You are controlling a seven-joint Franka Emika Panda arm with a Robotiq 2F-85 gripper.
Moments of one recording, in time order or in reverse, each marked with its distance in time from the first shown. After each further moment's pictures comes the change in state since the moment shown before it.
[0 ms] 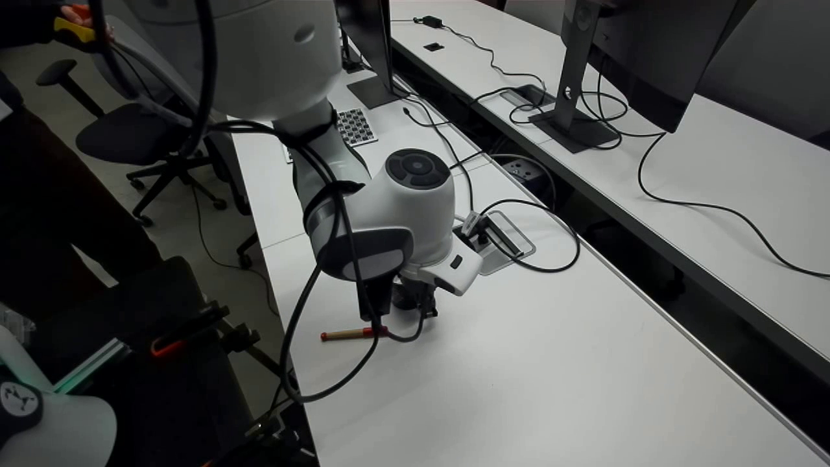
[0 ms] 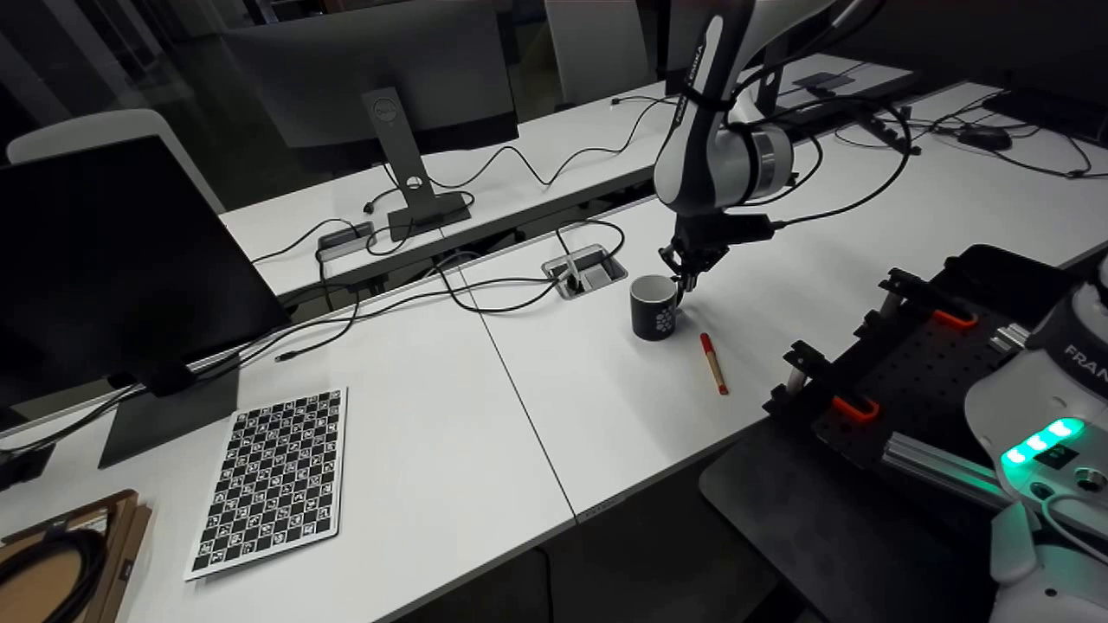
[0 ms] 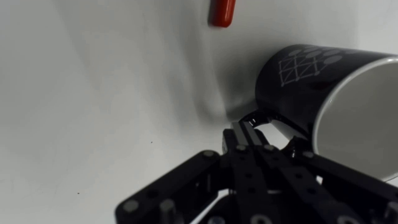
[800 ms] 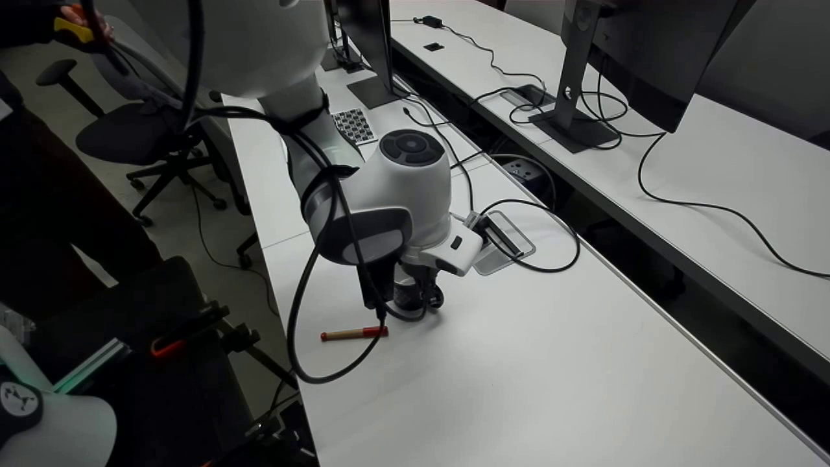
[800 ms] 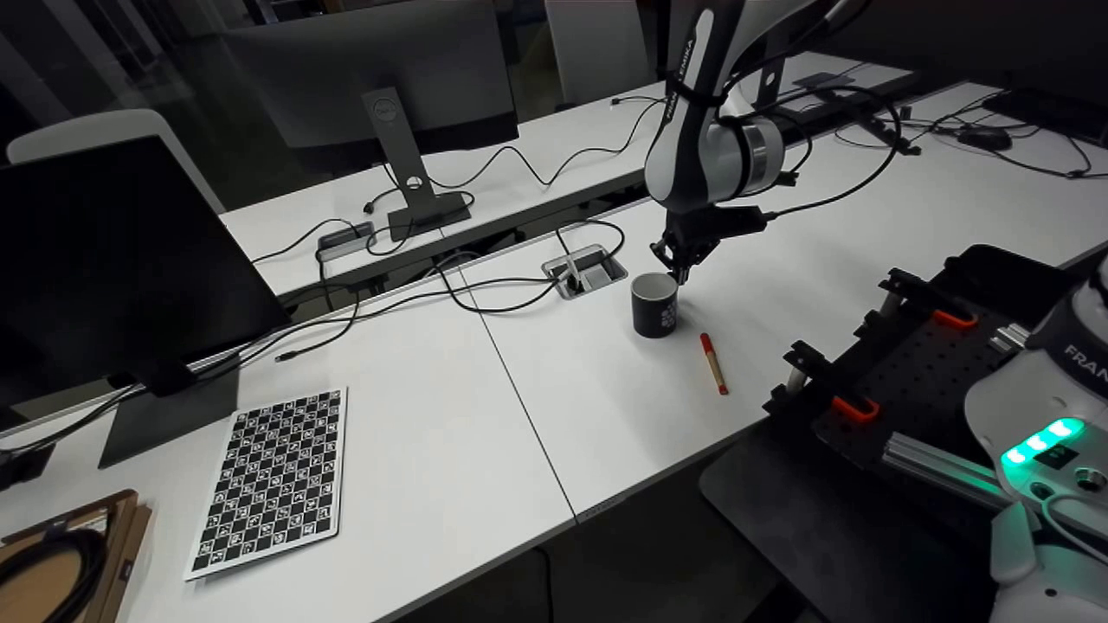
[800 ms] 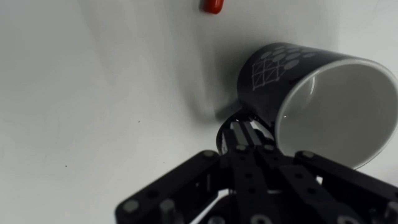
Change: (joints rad) arm 0.070 -0.031 -0.036 0.001 -0.001 -0.005 -0.020
